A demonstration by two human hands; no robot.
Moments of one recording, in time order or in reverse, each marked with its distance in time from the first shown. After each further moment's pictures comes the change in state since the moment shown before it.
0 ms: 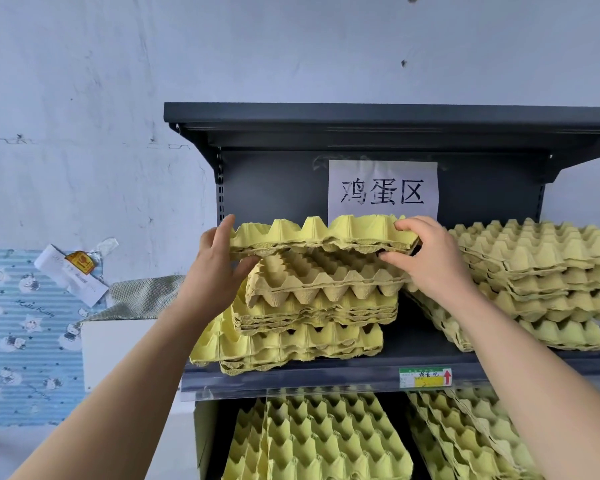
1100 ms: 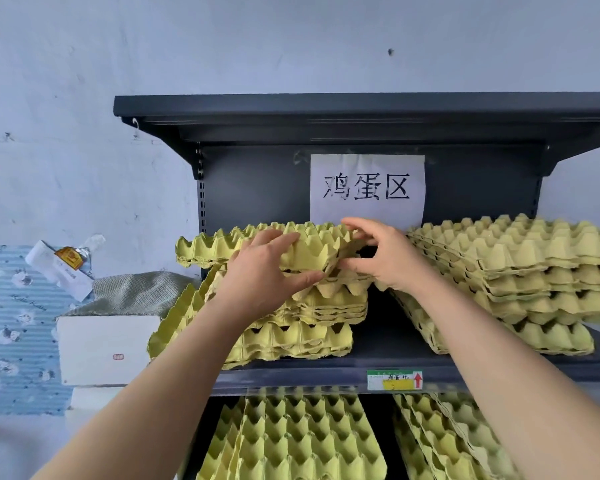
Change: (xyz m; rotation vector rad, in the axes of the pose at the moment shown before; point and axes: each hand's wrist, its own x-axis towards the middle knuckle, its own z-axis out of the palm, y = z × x) left_hand -0.004 0.093 0.065 0.175 -0.161 0.114; right_hand 0.025 0.039 0.008 0.257 -0.362 -0.090
